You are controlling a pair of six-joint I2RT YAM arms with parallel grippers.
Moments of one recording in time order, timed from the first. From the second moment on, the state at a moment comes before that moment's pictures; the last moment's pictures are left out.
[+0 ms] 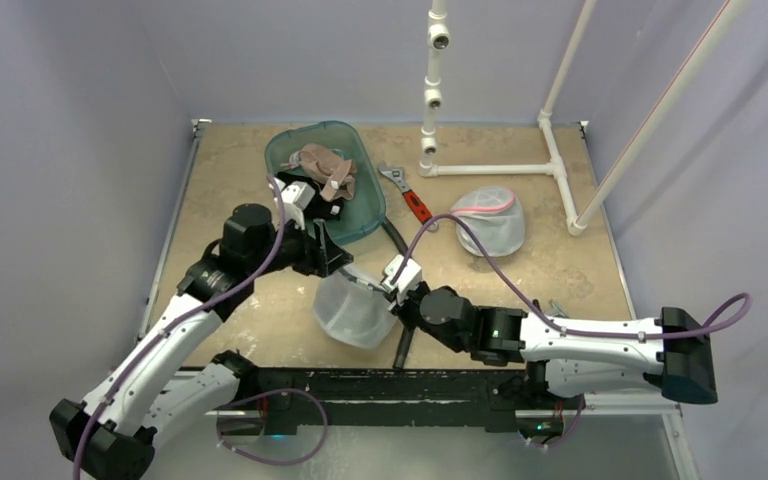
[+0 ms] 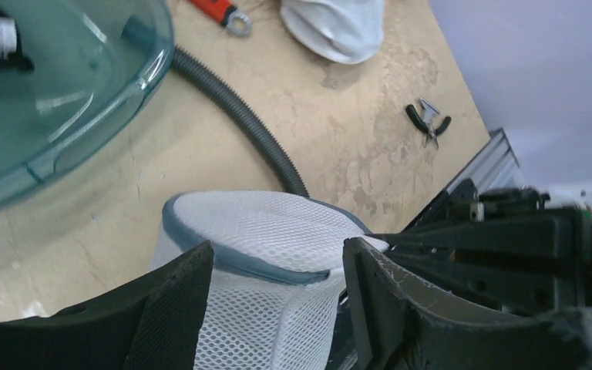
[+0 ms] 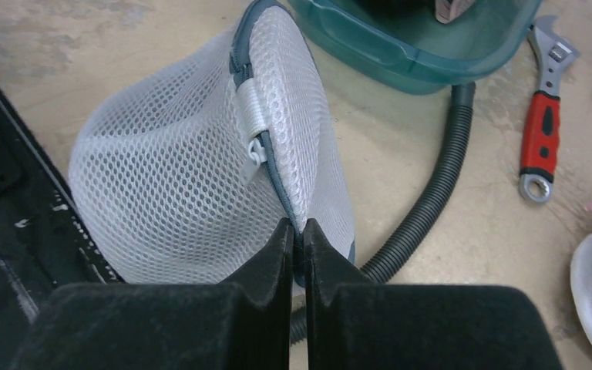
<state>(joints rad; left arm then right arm) -0.49 0.84 0.84 -0.43 0.41 -0.37 1.32 1.06 0.67 0.01 0.43 0.08</state>
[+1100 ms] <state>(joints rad) -0.49 0.81 0.60 -0.32 0.29 -1.23 1.53 1.23 0.59 0.29 0.83 -0.16</state>
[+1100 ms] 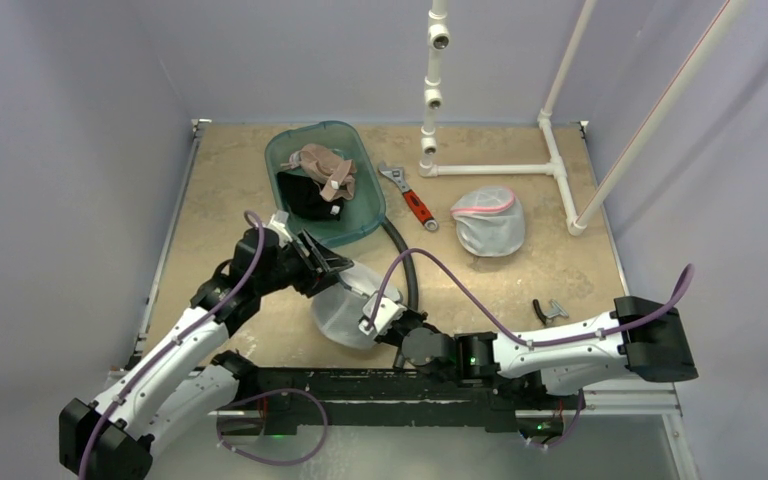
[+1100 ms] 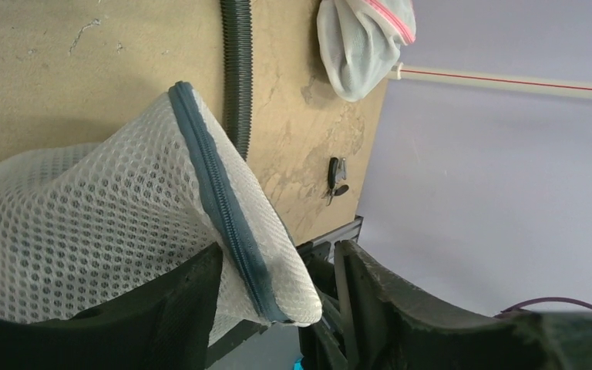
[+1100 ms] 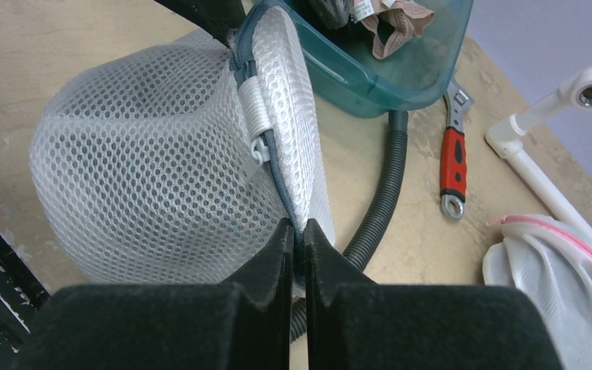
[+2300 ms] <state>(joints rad) -0.49 0.66 0.56 -0.22 0.13 -1.37 1.55 0.79 0.63 0.22 0.63 0.25</state>
